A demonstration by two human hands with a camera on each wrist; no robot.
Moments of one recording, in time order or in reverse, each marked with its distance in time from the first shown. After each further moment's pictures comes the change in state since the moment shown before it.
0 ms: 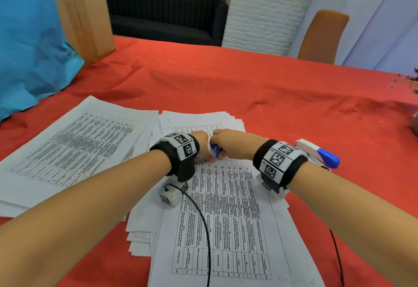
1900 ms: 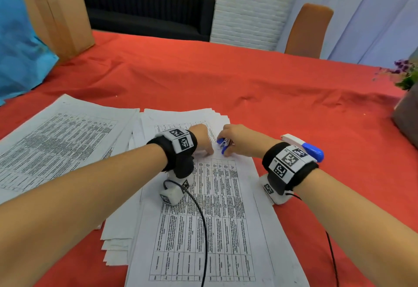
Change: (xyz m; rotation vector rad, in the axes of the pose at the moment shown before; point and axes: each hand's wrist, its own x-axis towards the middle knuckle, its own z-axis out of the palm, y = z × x) left_hand 0.030 0.029 0.011 -0.064 0.054 0.094; right_hand -0.032 0.050 0.018 0.188 0.106 0.144
